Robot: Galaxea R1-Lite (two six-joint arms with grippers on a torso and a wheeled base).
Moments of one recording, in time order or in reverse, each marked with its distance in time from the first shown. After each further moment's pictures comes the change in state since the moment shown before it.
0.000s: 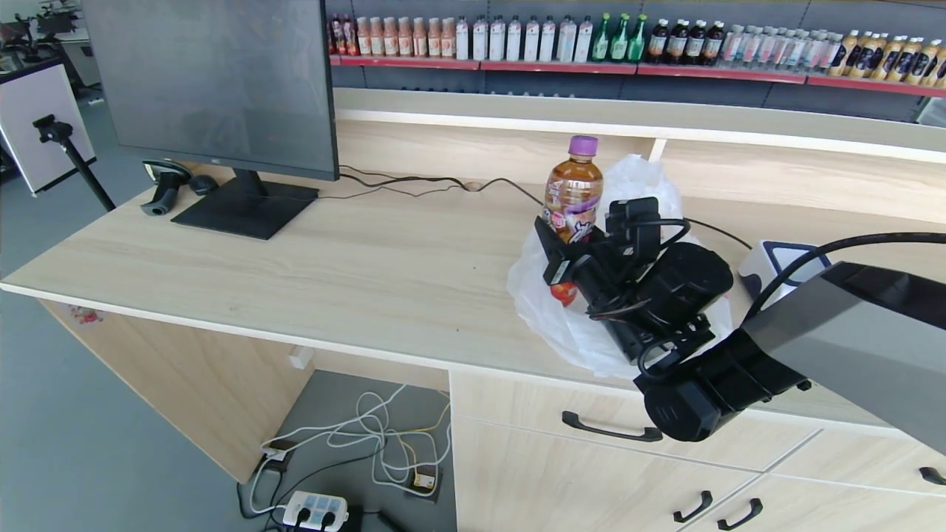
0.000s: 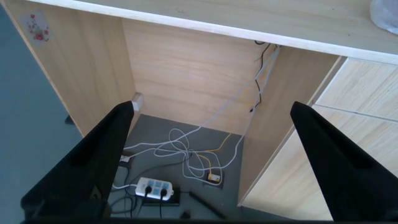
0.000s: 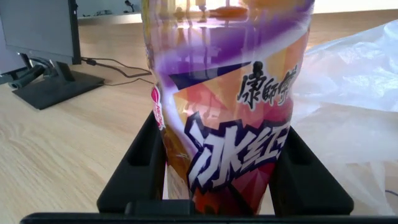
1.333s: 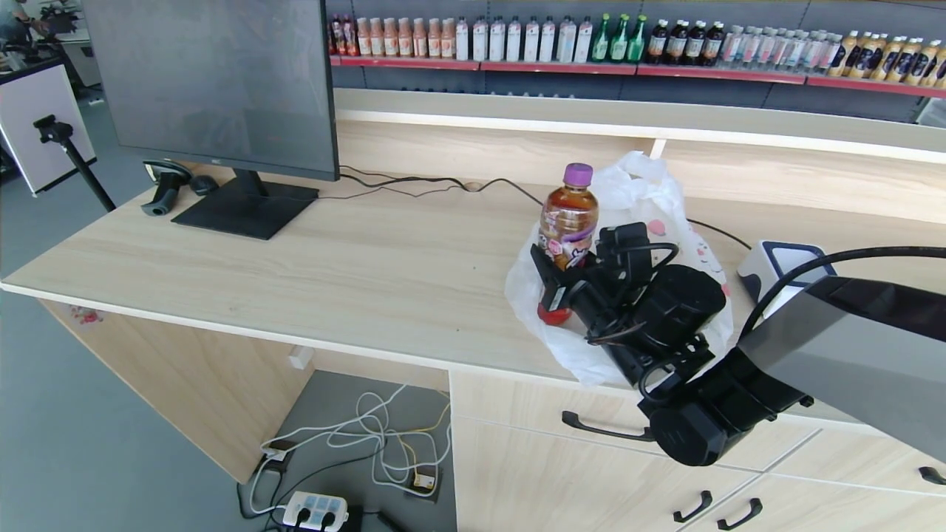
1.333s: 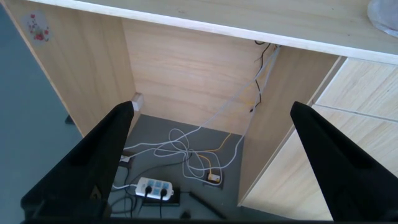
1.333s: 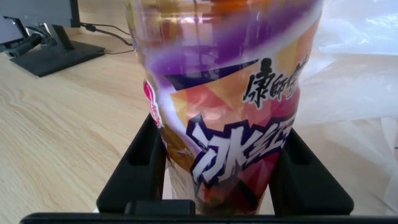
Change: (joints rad) left arm 0.000 0.000 0.000 0.000 0.000 0.000; right arm 0.014 0.005 0.097 0.000 -0.001 -0.007
